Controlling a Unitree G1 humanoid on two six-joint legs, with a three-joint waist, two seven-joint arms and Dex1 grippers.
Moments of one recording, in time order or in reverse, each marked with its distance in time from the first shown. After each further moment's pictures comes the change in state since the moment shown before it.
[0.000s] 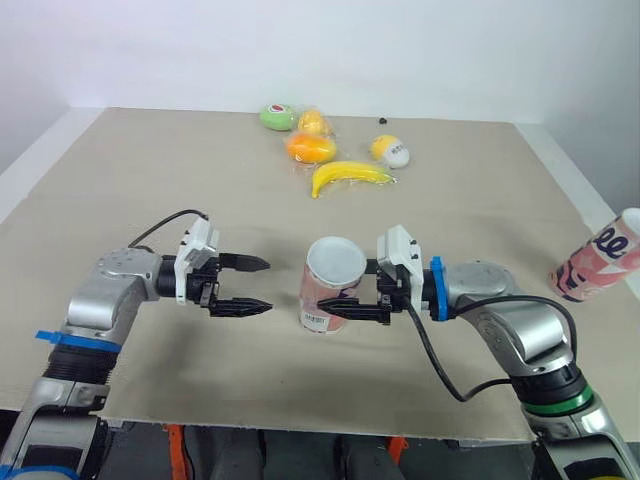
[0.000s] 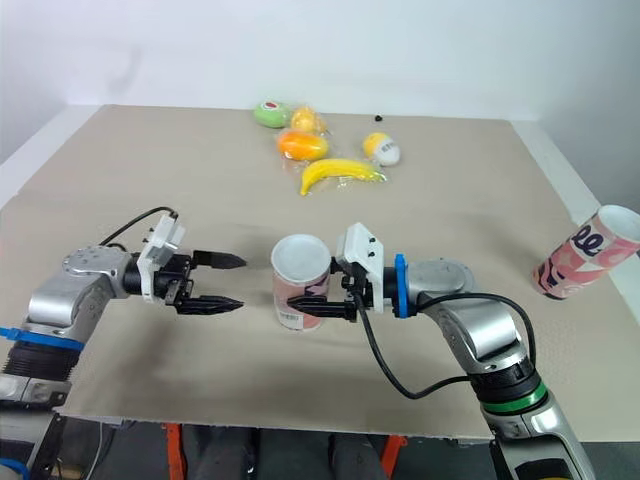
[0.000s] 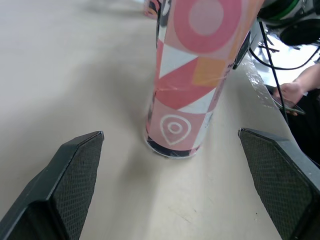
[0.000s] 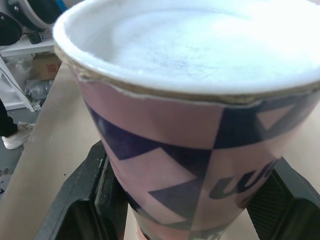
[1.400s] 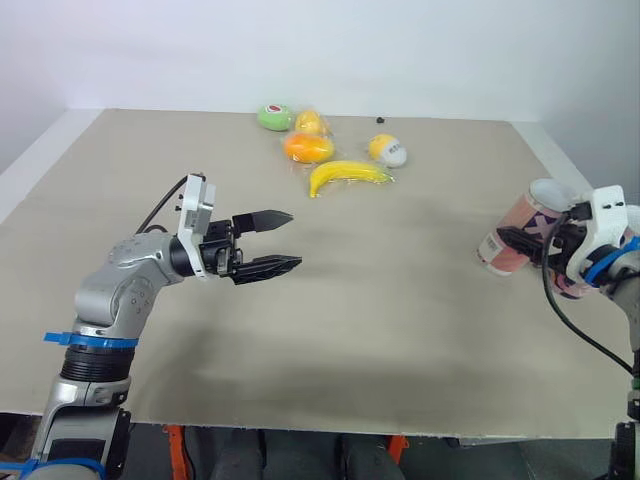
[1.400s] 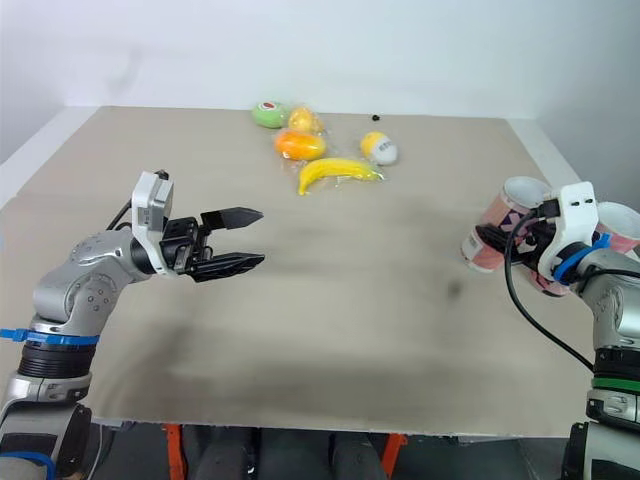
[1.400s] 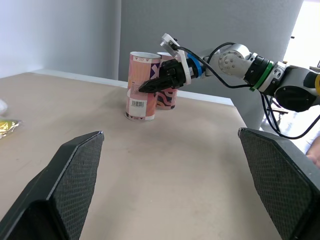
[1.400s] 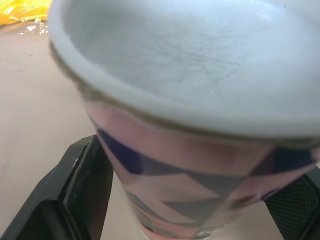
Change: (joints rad) left arm -0.061 -0.113 0.062 -0.159 -0.208 0.104 0.205; right arm 0.009 -0.271 -0.513 0.584 -0.117 0.013 -0.317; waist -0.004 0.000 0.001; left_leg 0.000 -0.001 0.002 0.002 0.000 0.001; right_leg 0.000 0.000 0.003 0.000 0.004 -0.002
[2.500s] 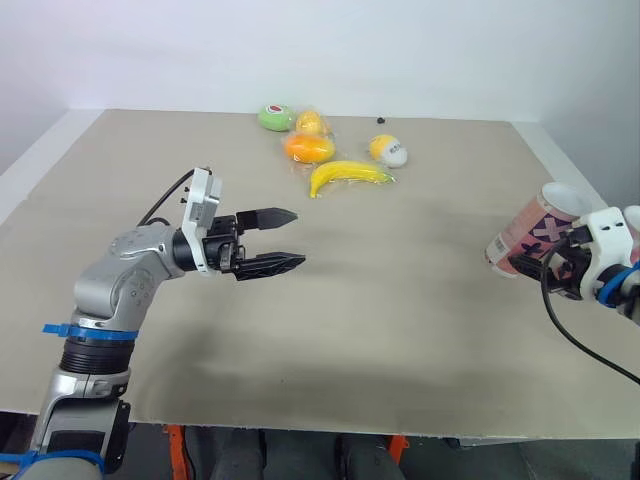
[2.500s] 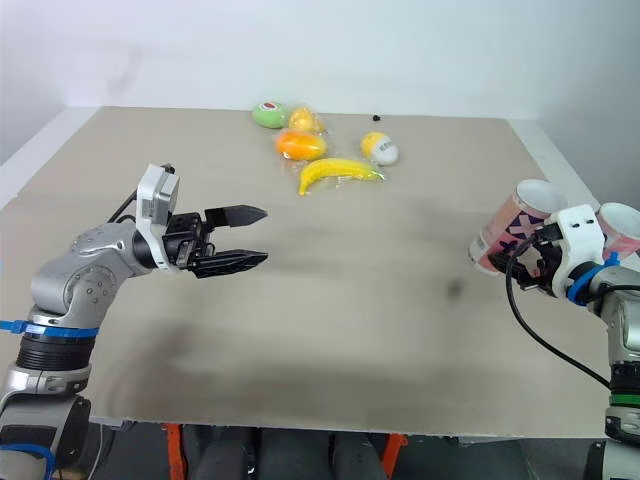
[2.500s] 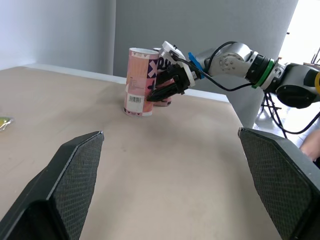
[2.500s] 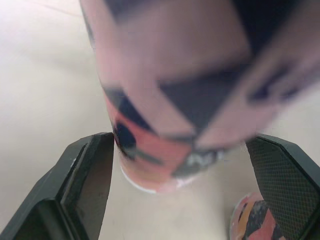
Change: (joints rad) left arm -0.035 0.024 -0.012 -0.014 -0.004 0.068 -0.003; right arm 0.100 -0.069 0.014 0.016 -0.100 0.015 0.056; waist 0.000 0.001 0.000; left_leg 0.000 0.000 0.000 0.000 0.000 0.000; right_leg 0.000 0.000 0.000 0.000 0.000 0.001
